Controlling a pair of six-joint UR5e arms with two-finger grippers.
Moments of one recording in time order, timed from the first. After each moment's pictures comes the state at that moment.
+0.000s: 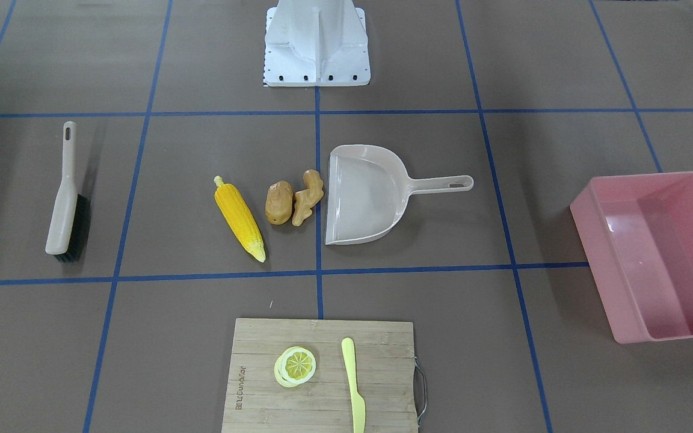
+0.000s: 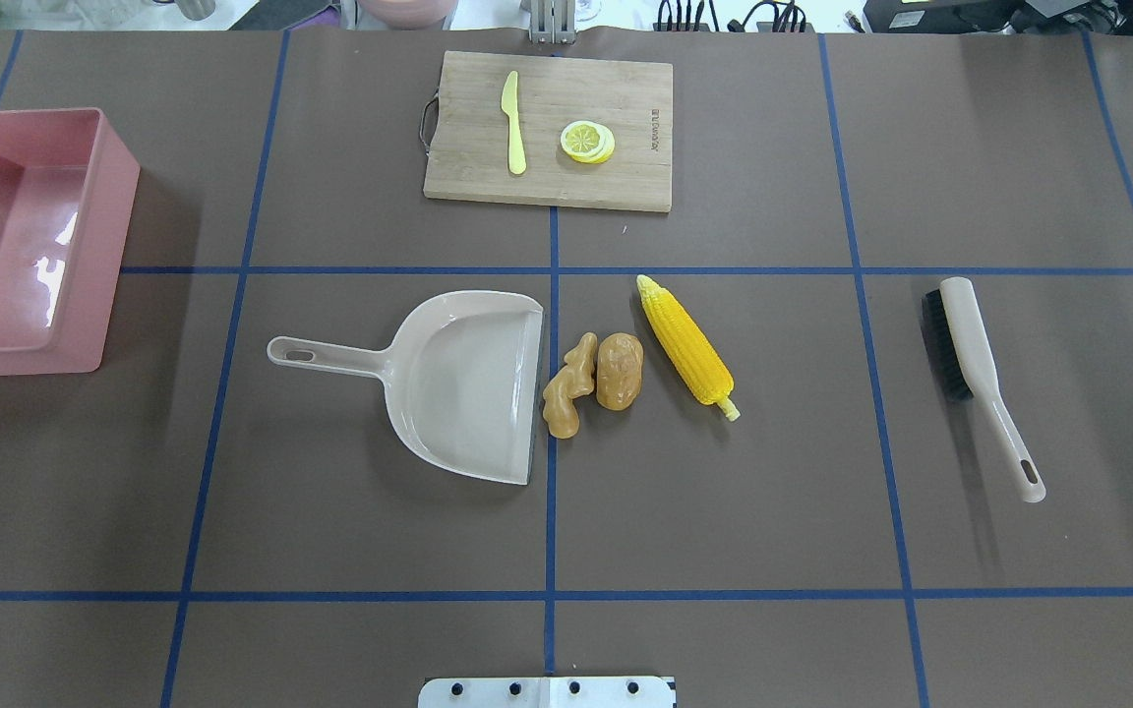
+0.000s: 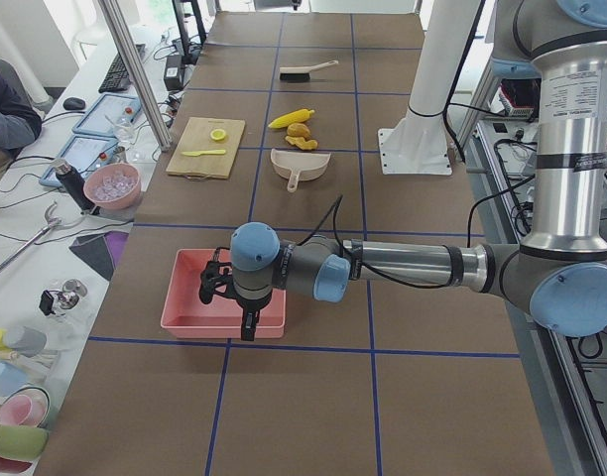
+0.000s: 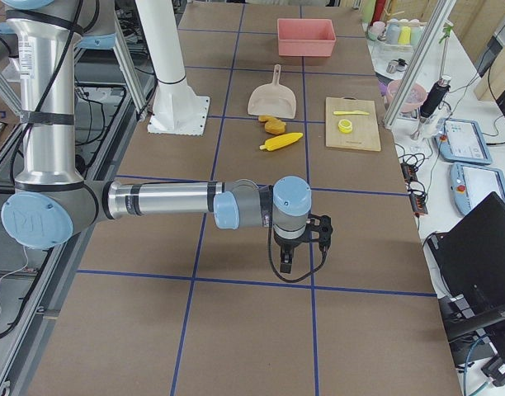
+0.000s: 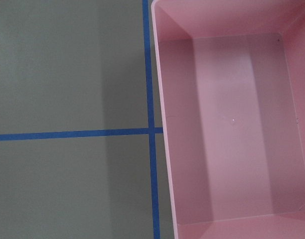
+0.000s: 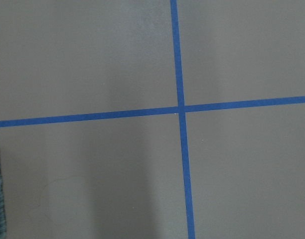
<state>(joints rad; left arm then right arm) -1.55 -1.53 -1.65 -1.78 -2.39 -0.13 1.54 -1.62 1.69 -1.50 2.39 0.21</state>
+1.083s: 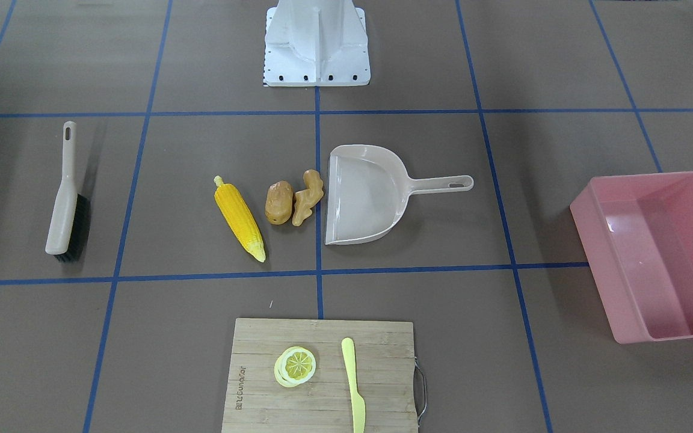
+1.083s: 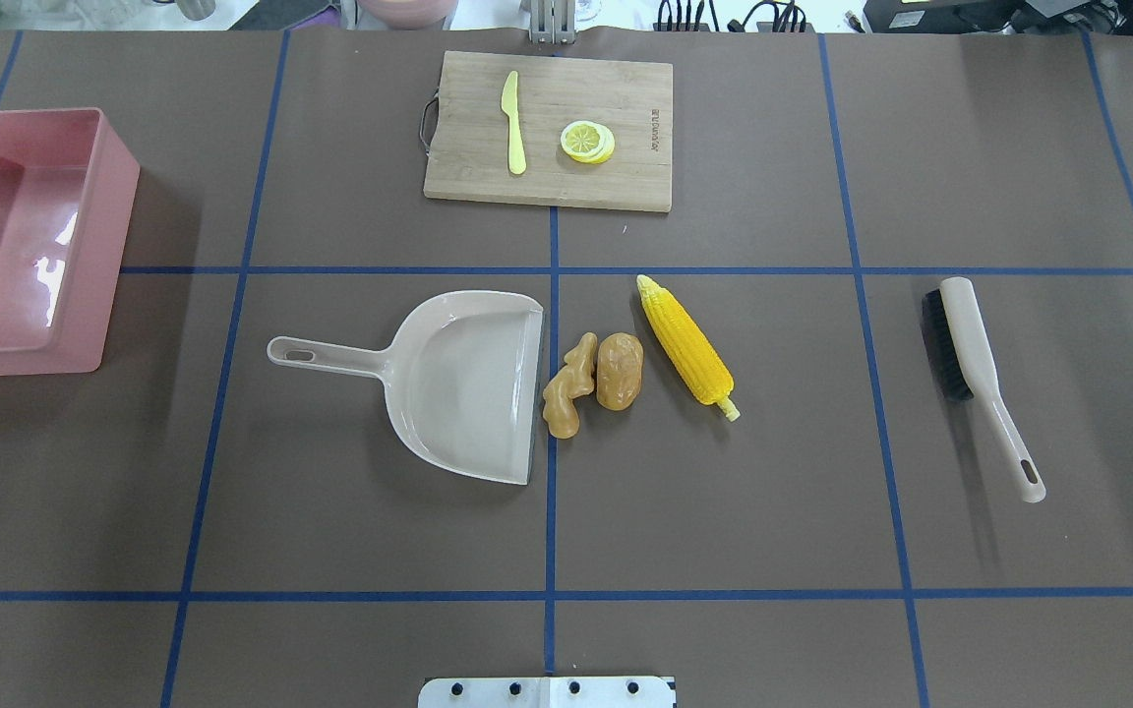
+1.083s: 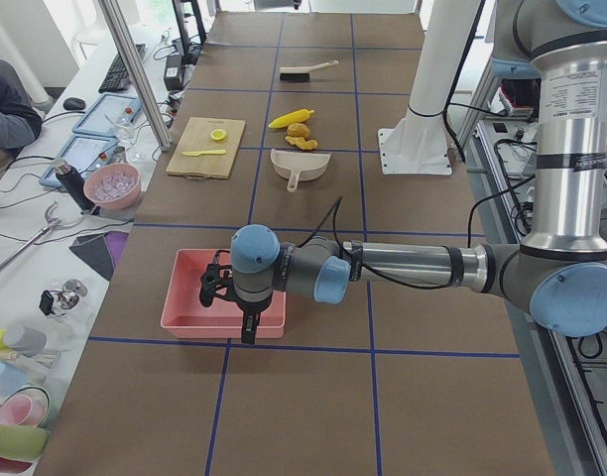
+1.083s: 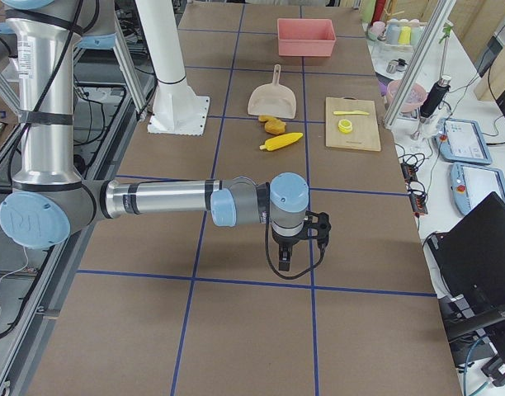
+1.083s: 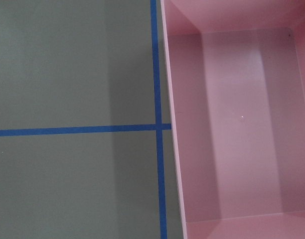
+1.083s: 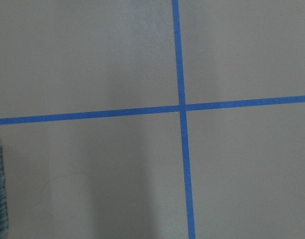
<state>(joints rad) -1.55 -1.52 -1.64 -1.78 -2.38 -0.13 1.54 -1.64 1.72 -1.51 2.38 0.21</state>
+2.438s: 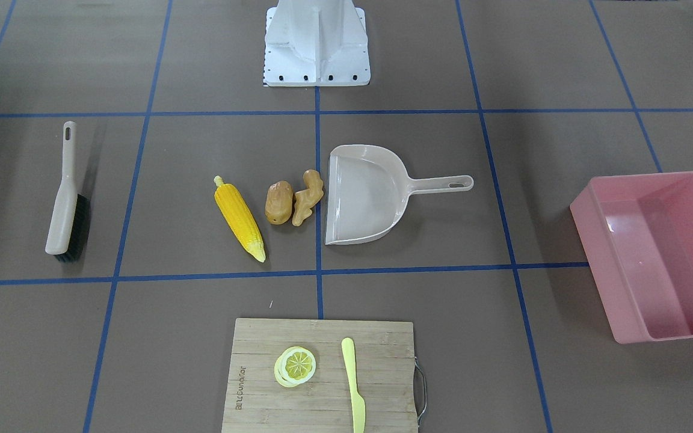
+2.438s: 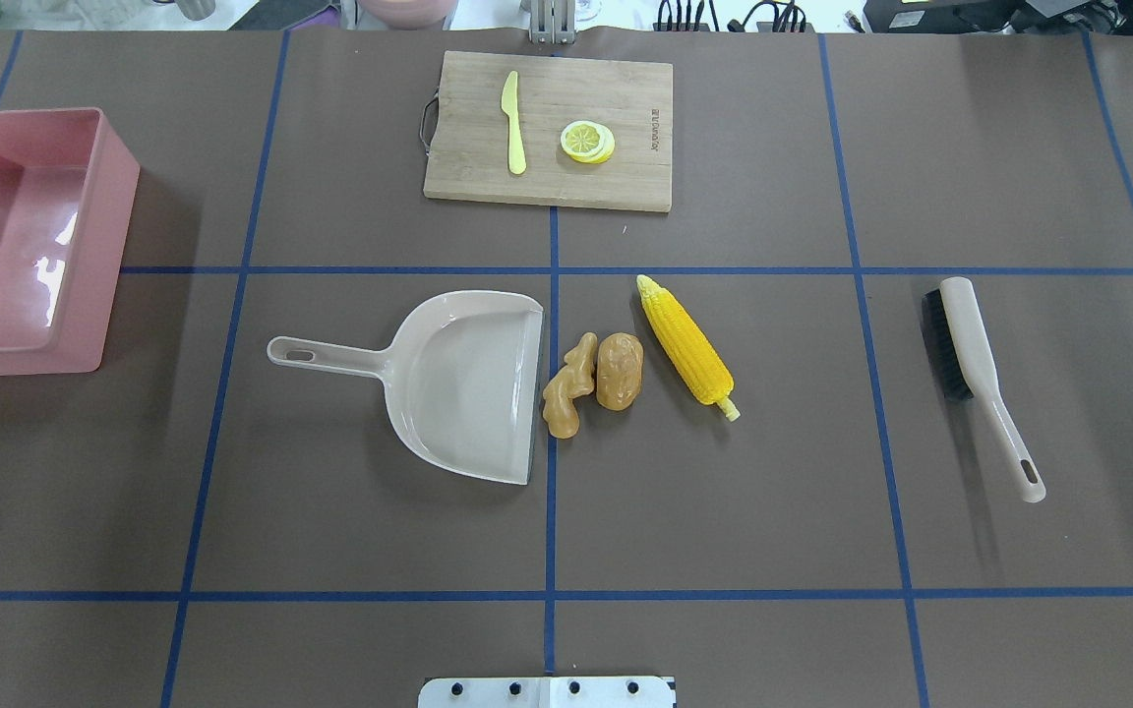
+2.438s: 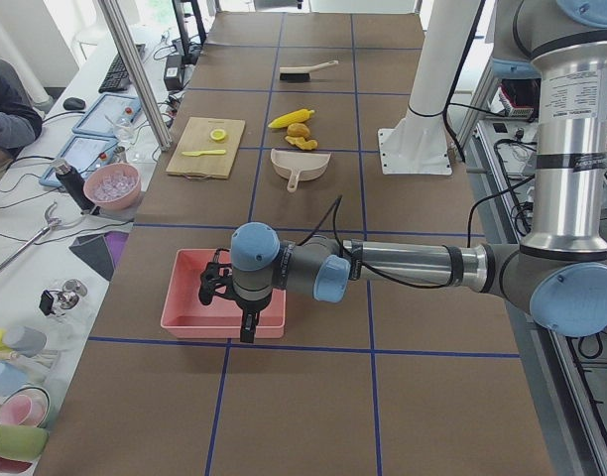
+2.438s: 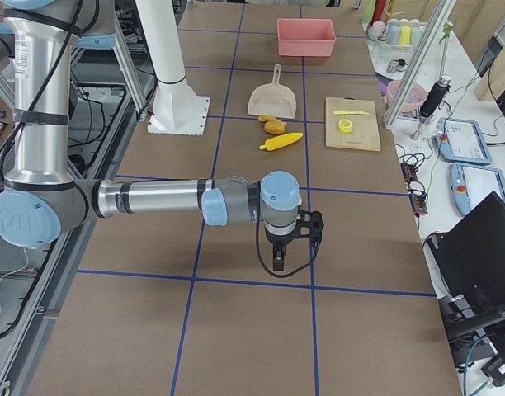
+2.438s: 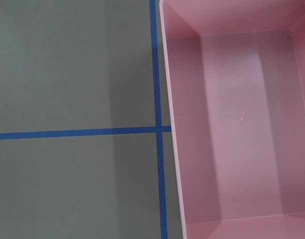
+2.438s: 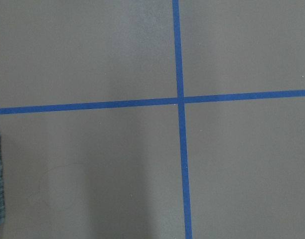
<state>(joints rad) -1.55 -1.53 -1.65 -1.78 -2.37 -0.13 1.54 -1.67 1.76 -1.49 2.37 0.19</state>
